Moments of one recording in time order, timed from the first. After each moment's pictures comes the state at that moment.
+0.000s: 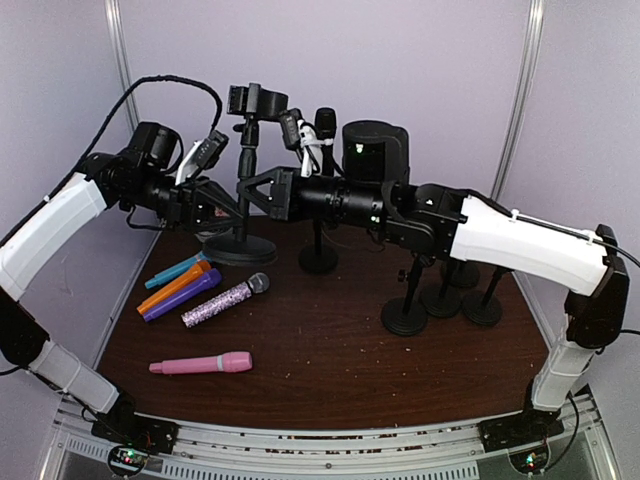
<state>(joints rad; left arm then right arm) -0.43 1.43 1.56 -0.90 1.27 0.40 1.10 1.75 1.76 -0.03 -0.08 0.51</state>
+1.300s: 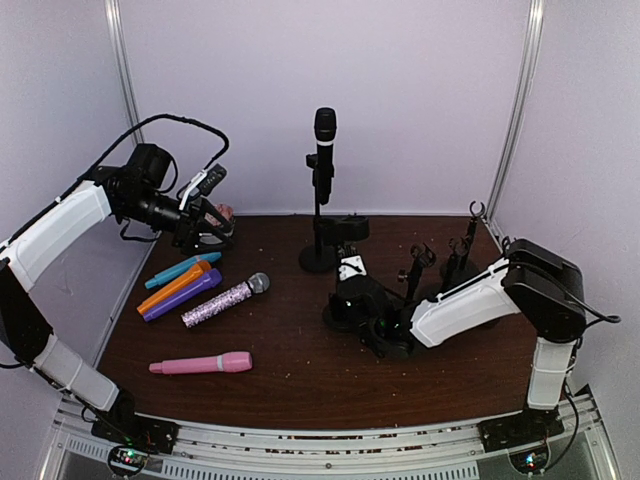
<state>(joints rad) -0.29 1.46 1.45 -0.94 0.92 0.55 1.06 1.92 0.98 0.56 0.78 0.28</state>
